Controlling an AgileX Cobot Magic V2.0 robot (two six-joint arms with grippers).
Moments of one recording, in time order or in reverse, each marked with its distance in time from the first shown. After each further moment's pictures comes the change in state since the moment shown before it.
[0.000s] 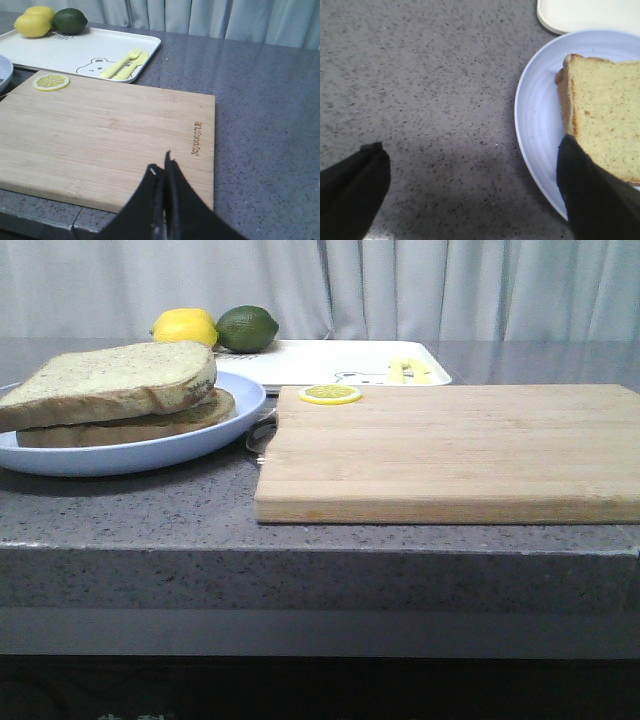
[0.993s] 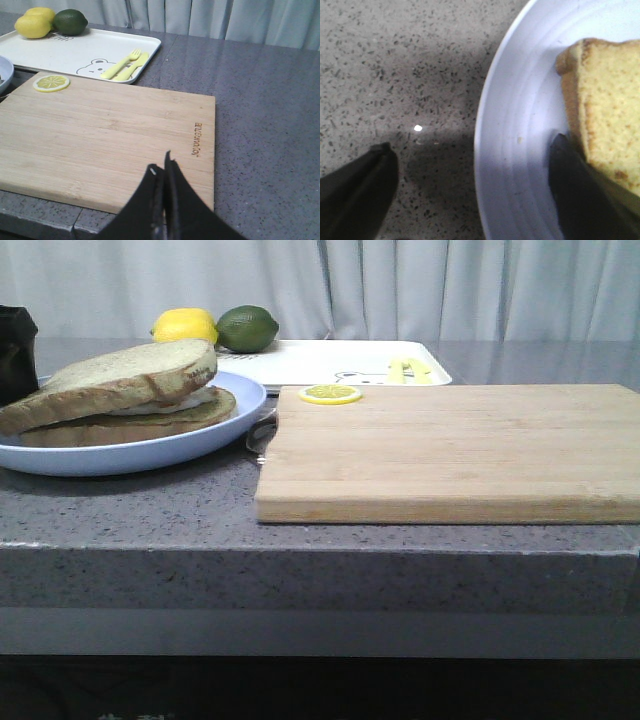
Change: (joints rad) left arm -0.095 0.461 -0.221 -0.025 0.030 0.067; right arm 0.000 0.000 0.000 0.000 -0.002 0.000
